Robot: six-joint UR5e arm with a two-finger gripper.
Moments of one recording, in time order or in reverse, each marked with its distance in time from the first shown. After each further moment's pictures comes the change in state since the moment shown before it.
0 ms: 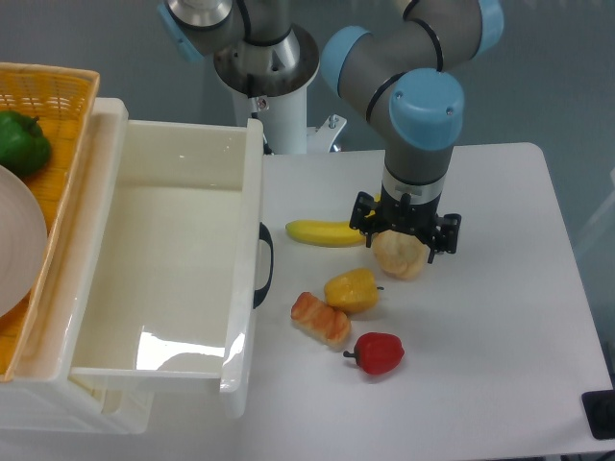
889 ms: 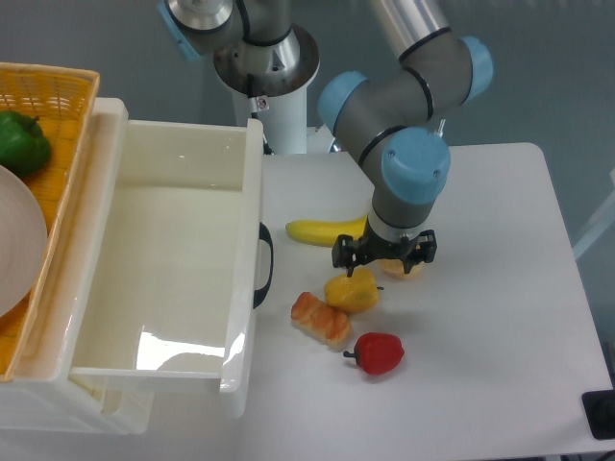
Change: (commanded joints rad) arm -0.060 -0.127 0.035 0.000 -0.025 -0.673
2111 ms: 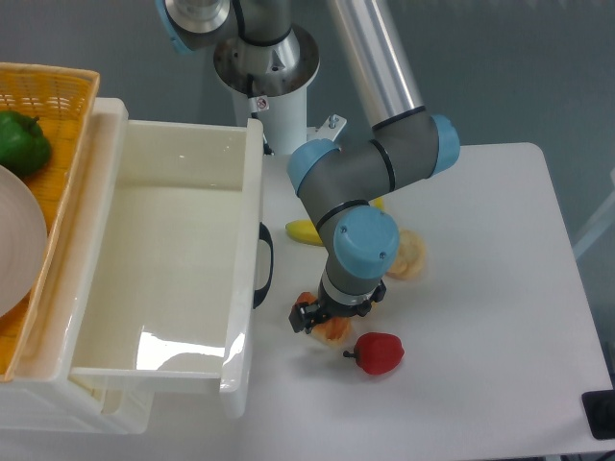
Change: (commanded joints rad) arm -0.097 -0.120 0.037 0.052 -0.048 -0.194
